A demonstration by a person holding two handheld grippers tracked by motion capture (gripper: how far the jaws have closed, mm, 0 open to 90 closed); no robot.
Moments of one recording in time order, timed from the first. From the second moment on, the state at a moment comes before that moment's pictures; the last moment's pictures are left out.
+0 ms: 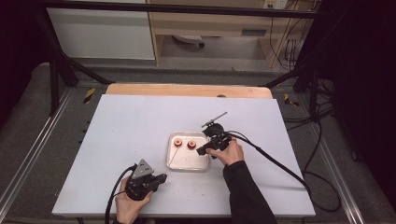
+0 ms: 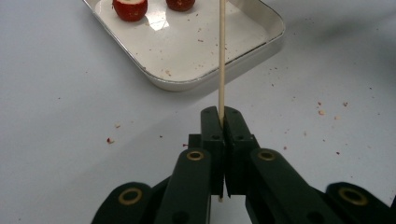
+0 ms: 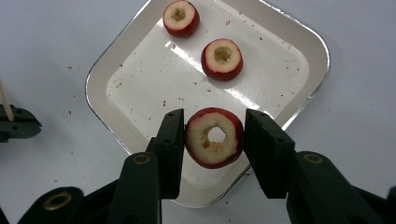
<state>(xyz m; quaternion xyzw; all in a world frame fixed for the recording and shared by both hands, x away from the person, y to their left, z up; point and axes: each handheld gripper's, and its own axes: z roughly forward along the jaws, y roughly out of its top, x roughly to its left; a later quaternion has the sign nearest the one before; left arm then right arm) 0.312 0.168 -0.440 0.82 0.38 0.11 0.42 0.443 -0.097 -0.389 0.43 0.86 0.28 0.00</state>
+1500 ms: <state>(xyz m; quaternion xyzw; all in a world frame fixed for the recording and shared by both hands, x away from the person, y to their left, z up) 0.312 0.099 -0.439 0.80 0.41 0.12 0.43 0.404 -0.147 -0.396 0.49 0.63 0.61 0.03</state>
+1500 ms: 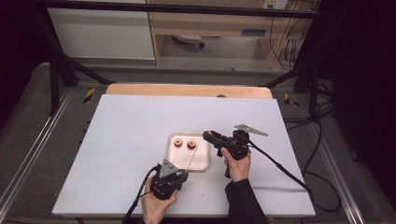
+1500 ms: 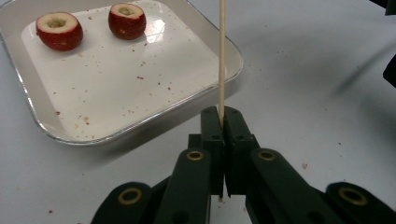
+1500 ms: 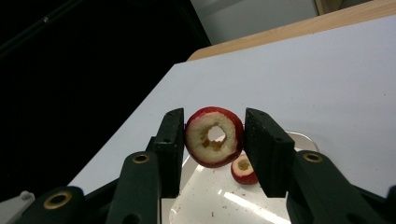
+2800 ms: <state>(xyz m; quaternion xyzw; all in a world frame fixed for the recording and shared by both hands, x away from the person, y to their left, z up) 0.317 0.083 -0.440 0.78 0.43 0.09 0.45 0.396 -0.140 -0.398 0.48 0.59 0.65 0.01</state>
